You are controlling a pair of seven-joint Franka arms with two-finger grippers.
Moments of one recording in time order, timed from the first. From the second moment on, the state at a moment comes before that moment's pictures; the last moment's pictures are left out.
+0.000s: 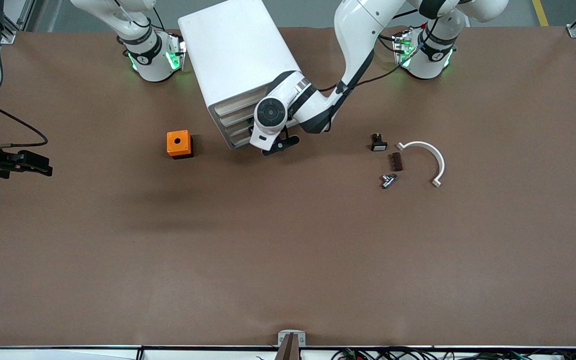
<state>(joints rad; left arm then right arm) -0.89 0.74 -0.11 -1.54 -0.34 2.11 -1.16 -0.03 0.22 -0.05 -1.44 -0.03 1.58 -0.12</state>
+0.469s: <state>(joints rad) -0.77 0.59 -0.03 -1.54 -0.08 2.10 -1.10 -0.03 0.21 -0.05 -1.36 -0.03 1.51 -0.12</state>
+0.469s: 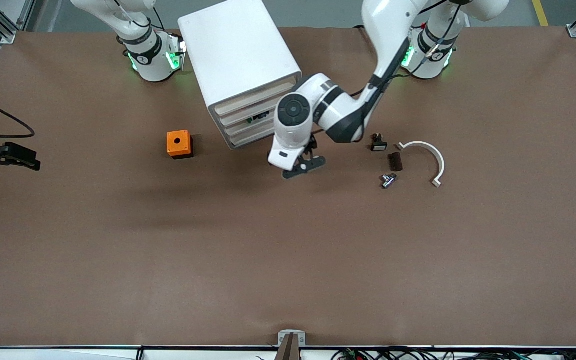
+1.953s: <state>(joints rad) -0.12 0.02 -0.02 -1.55 0.02 1.59 -0.36 -0.05 -0.05 -0.04 -1.61 0.01 1.54 -0.11</state>
